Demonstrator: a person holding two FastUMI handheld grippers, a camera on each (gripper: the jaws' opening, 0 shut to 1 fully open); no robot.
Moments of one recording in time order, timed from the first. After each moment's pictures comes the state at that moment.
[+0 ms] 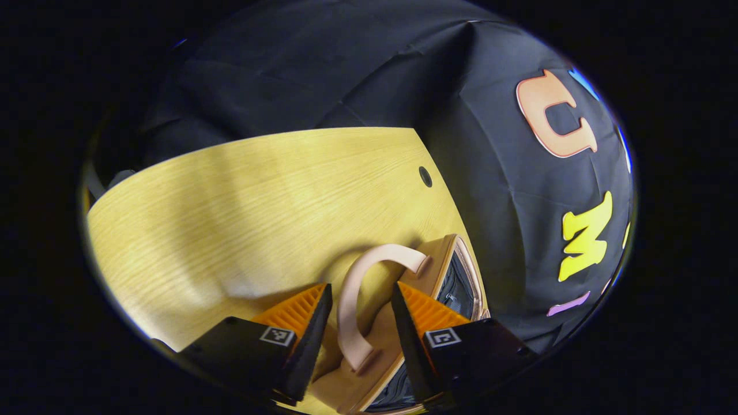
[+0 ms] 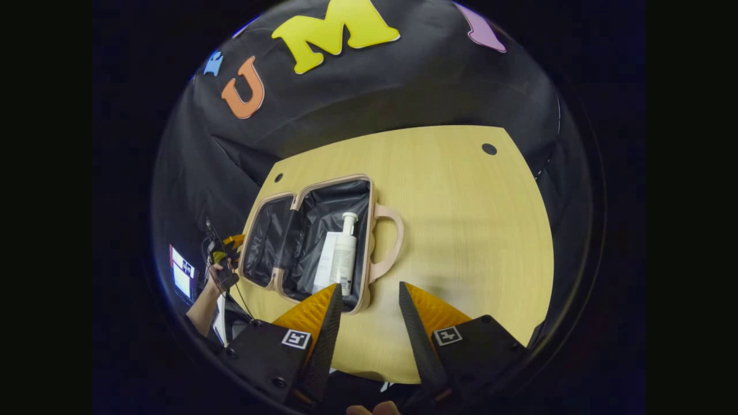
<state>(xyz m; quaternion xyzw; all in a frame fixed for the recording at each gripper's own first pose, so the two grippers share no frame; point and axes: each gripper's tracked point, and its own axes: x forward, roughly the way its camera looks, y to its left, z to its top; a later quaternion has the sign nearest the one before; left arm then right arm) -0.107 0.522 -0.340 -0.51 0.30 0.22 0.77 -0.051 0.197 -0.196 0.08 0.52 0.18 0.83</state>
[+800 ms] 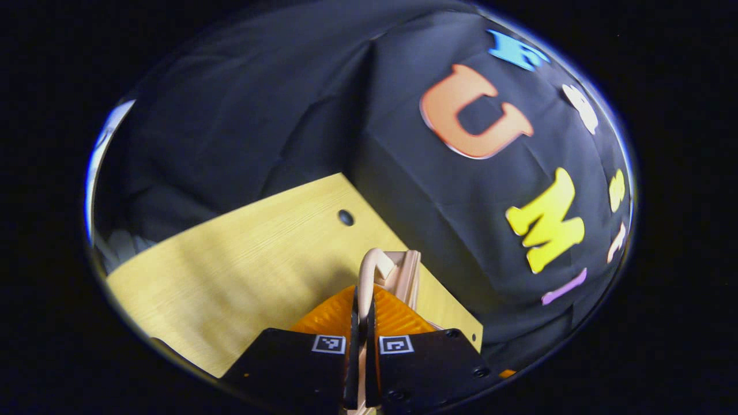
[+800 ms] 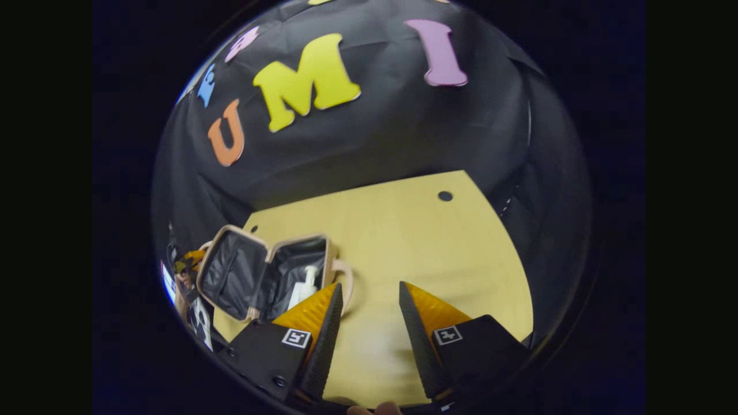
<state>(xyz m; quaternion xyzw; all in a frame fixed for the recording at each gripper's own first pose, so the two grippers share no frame) -0.053 0.474 -0.153 -0.36 0.22 0.19 0.89 0.007 0.101 -0.153 0.11 0.37 0.06 0.92</state>
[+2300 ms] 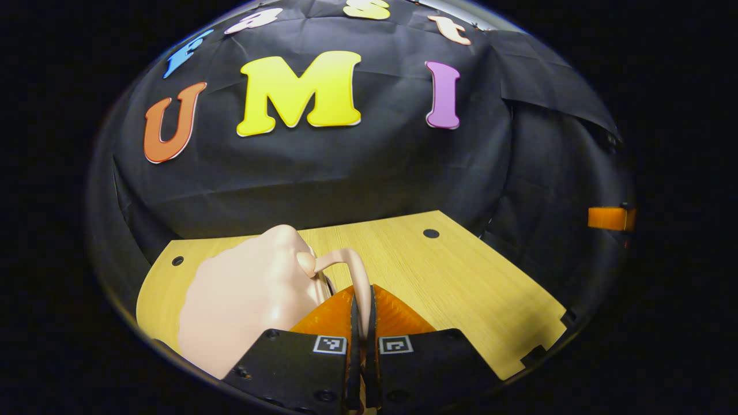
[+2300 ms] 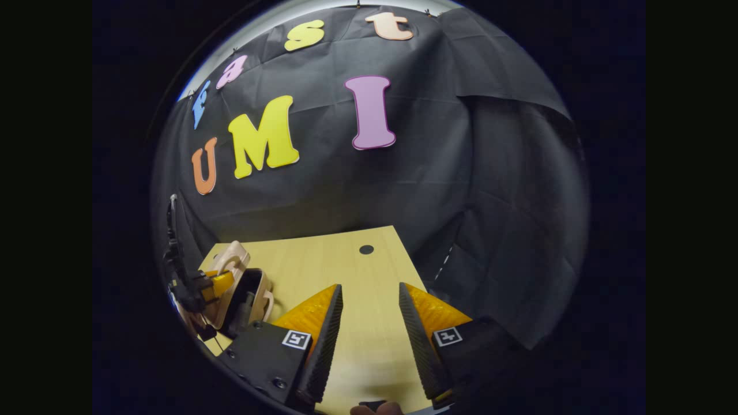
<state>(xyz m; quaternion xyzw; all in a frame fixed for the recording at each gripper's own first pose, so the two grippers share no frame) 0.063 0.038 -0.208 0.03 0.26 -0.06 0.96 -0.022 -0.074 -0.108 0.05 0.25 -0.02 0.97</state>
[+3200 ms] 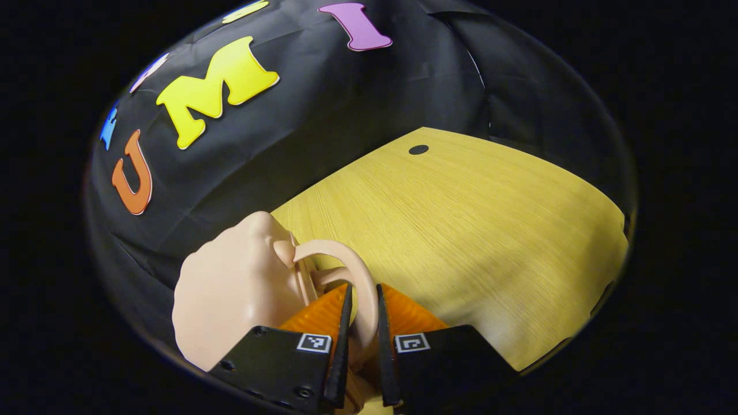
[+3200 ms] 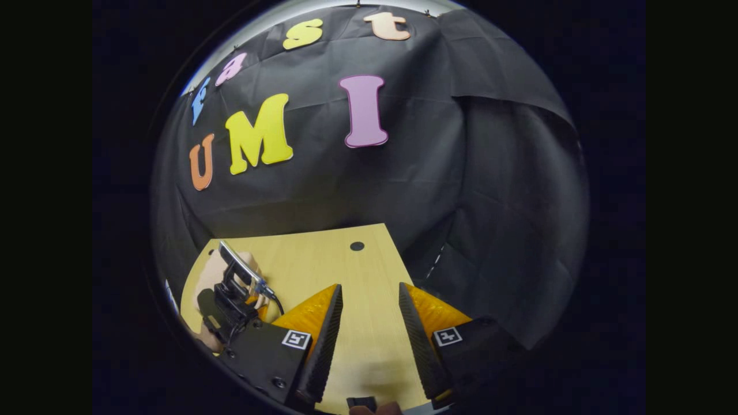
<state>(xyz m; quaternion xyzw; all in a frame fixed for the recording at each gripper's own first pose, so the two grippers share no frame) 0.050 0.000 -0.318 0.23 0.35 -0.05 0.90 -0.033 -0.094 -0.105 0.04 0.26 -0.03 0.97</state>
